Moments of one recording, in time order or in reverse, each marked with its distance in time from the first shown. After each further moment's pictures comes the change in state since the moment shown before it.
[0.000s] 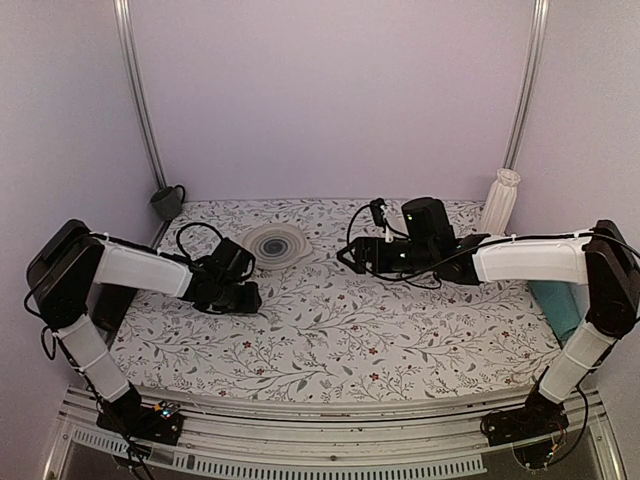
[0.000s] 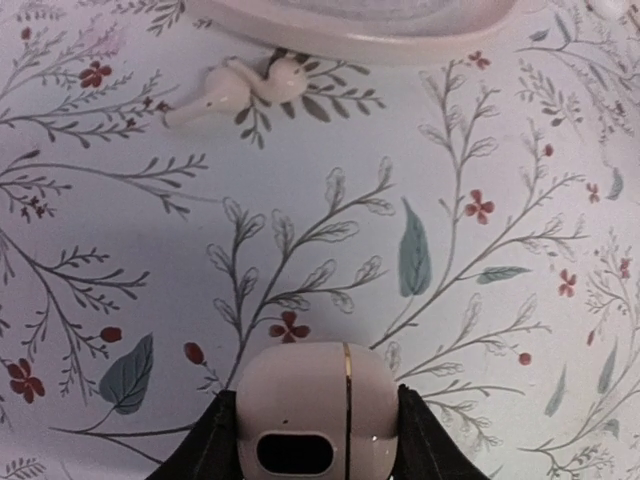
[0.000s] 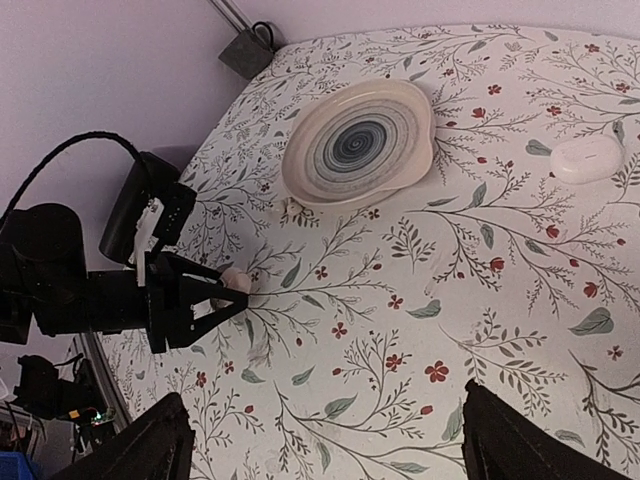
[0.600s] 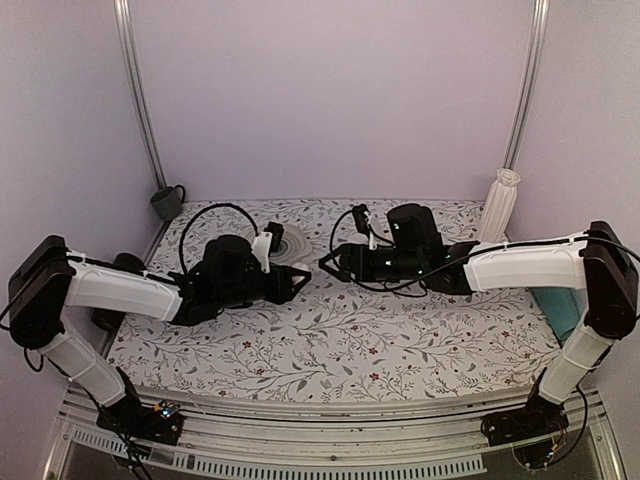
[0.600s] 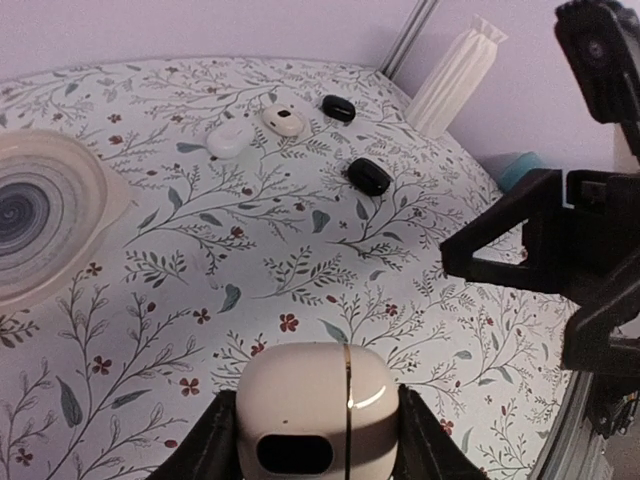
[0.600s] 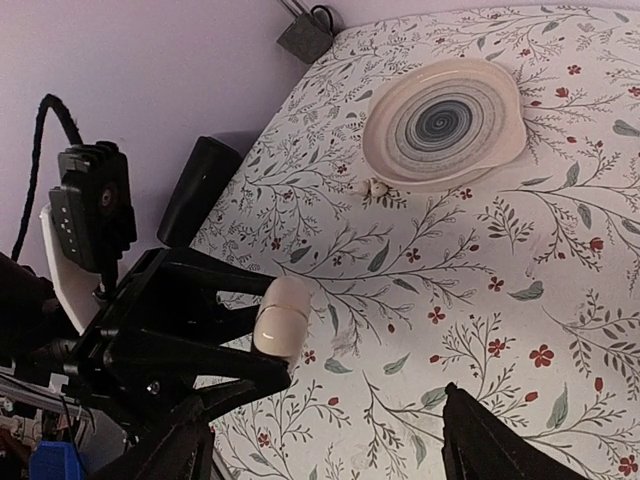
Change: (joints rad) left arm -0.192 -0.161 -0.110 0.567 0.183 0.101; right arm 0.100 0.016 0.010 0.064 -0.024 0.106
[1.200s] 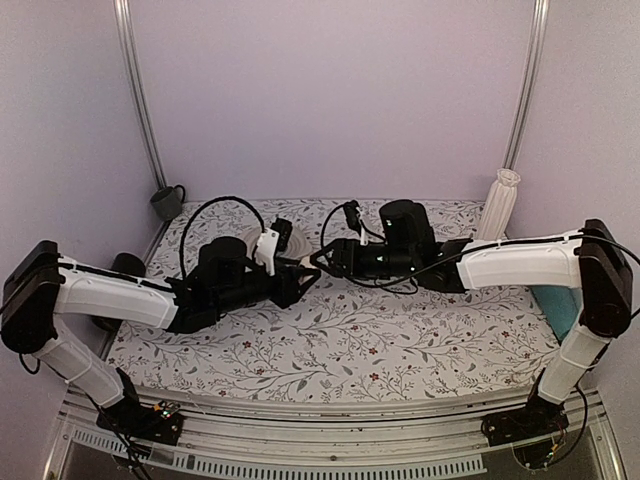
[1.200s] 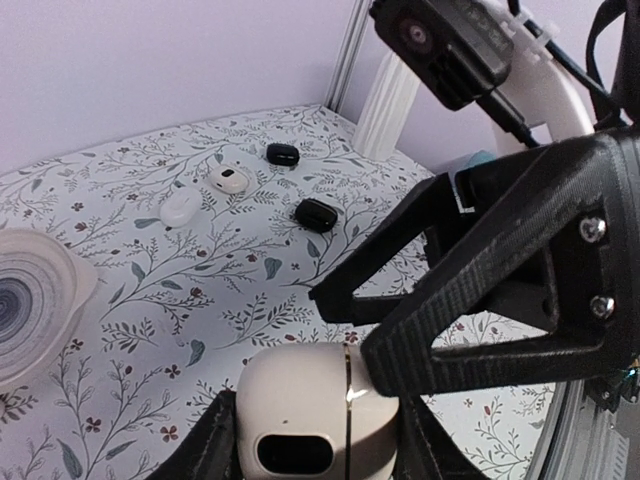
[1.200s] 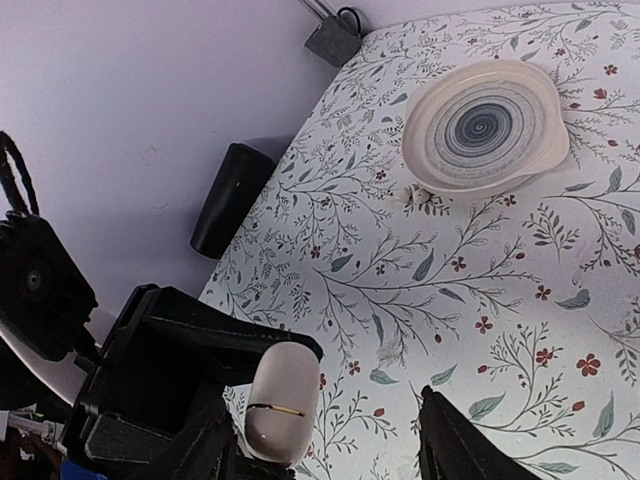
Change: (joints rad) left arm -0.079 -0.050 -0.020 0.115 -0.012 0.163; right arm 0.028 0.026 0.053 0.022 -0.027 0.079
